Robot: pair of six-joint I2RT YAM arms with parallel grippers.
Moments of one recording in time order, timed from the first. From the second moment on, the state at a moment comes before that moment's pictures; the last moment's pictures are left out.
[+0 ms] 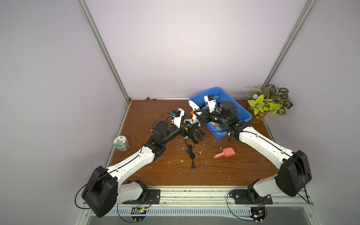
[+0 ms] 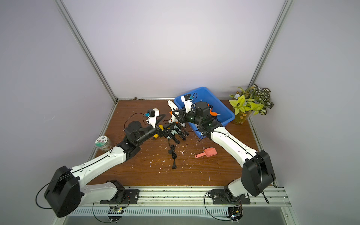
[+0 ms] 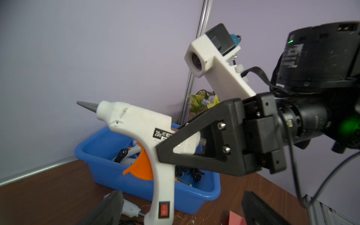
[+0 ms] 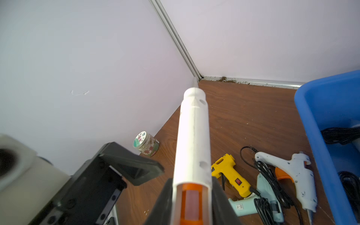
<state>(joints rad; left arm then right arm) -0.60 1.18 0.71 0.54 0.27 -0.20 0.57 1.47 1.23 0.04 -0.39 0.45</state>
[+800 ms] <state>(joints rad) -0.60 0.96 0.62 0.49 0.03 -0.21 0.30 1.65 1.79 0.01 -0.08 0.34</state>
